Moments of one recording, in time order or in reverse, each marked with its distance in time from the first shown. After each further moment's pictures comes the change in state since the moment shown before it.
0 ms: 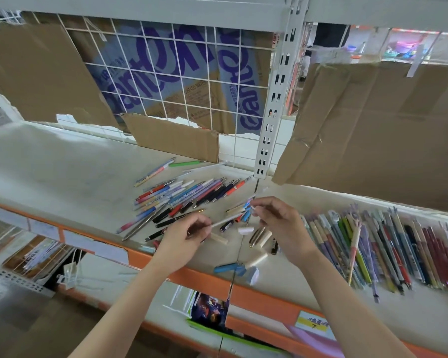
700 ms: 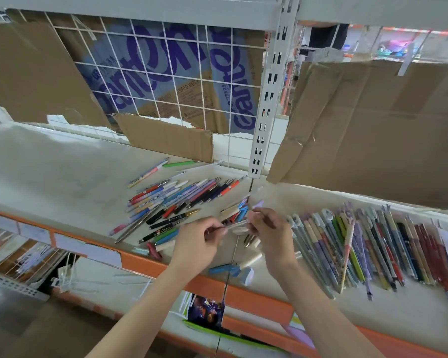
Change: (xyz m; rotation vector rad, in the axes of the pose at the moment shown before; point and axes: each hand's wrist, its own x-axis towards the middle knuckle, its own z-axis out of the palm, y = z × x) left_hand 0.003 0.022 0.033 0.175 0.064 0.065; right_hand -0.013 0.012 0.025 0.175 0.283 0.111
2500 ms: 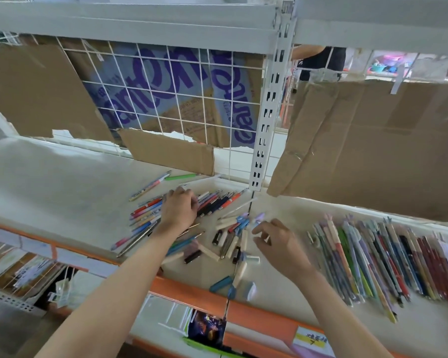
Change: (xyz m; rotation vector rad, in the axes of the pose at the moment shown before) left_hand 0.107 -0.057 -0.023 0.506 0.110 -0.087; right_hand 0.015 -0.012 -0.026 -0.987 -0.229 -0.364
